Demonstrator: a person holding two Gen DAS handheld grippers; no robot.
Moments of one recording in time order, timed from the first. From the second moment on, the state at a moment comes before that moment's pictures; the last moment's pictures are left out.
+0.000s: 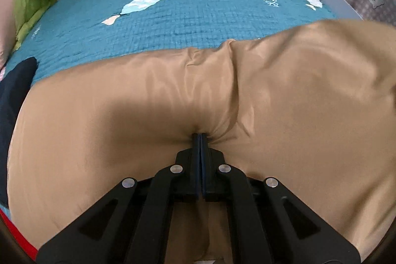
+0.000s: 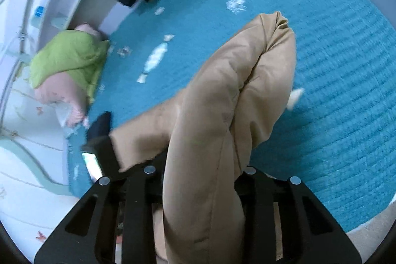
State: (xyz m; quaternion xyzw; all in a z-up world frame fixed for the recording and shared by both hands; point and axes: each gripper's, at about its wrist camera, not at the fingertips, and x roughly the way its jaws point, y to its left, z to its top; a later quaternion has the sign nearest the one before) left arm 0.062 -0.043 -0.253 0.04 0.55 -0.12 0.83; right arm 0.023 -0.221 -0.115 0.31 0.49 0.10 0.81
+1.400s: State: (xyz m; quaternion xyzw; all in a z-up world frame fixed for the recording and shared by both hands) left arm -0.044 0.265 -0.210 -0.19 0.58 0.15 0.78; right arm 0.080 0.127 -0.180 0.07 0.64 0.38 0.67
